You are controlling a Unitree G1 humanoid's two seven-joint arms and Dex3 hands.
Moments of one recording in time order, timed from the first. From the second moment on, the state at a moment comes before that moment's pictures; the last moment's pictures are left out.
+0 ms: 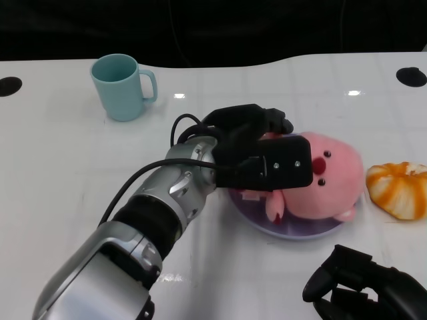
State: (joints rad) left arm -0.94 -0.09 -0.50 1.00 0.59 -0.07 -0.05; right arm 0.47 -0.24 0.12 -0.70 0.11 0.36 0.27
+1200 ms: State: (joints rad) left arm -0.56 0.19 -0.37 0.26 0.48 -0.09 -0.24; right arm 0.47 -0.24 0.11 -0.69 0.12 0.35 0.28
